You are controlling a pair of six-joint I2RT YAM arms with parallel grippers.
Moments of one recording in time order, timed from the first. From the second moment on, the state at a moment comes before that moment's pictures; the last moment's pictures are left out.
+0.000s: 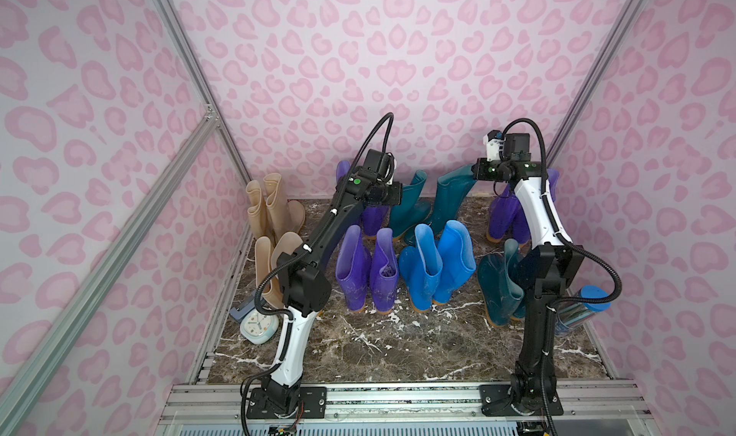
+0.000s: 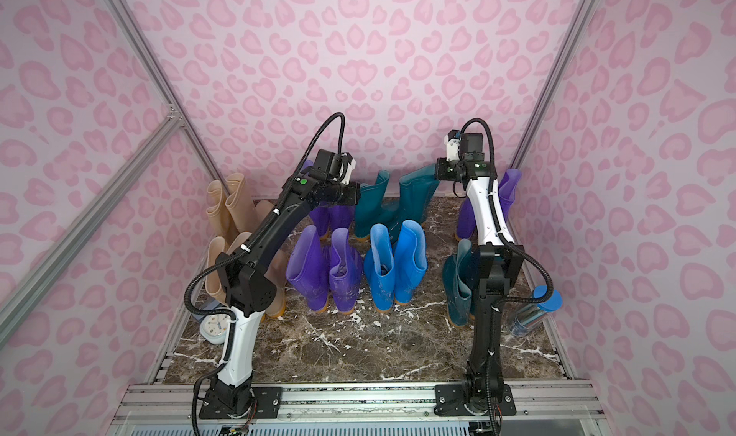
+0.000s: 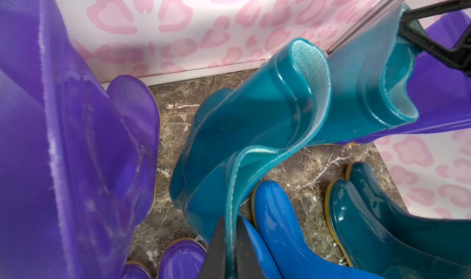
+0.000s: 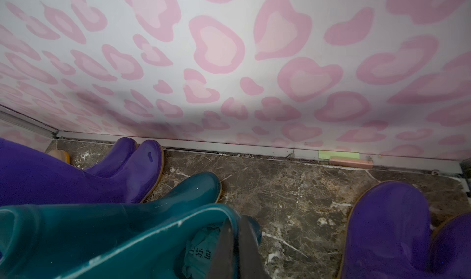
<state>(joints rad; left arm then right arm) -0.51 2.24 2.43 -0.93 0.14 -0.31 0.01 2.26 2.45 -0.80 -0.30 0.13</state>
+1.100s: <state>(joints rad) -0.51 2.24 2.42 -0.93 0.20 -0.31 0.10 1.60 1.57 -0.59 -0.09 0.25</state>
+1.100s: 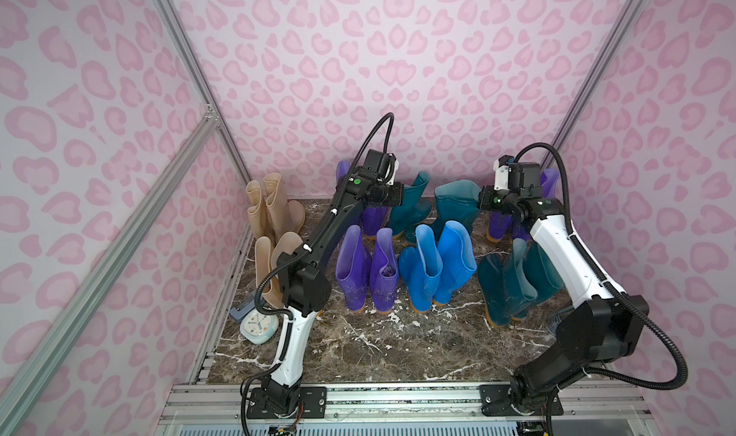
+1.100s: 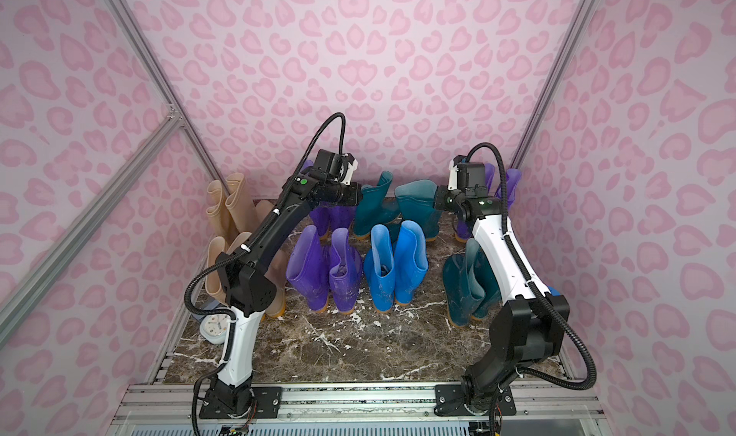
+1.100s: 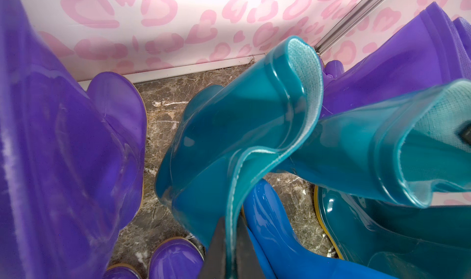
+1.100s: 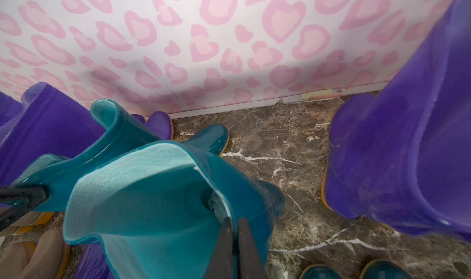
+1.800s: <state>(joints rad) -0.51 2.23 2.43 -0.93 0.24 -0.31 0.04 1.67 1.74 -0.62 -0.32 -0.20</state>
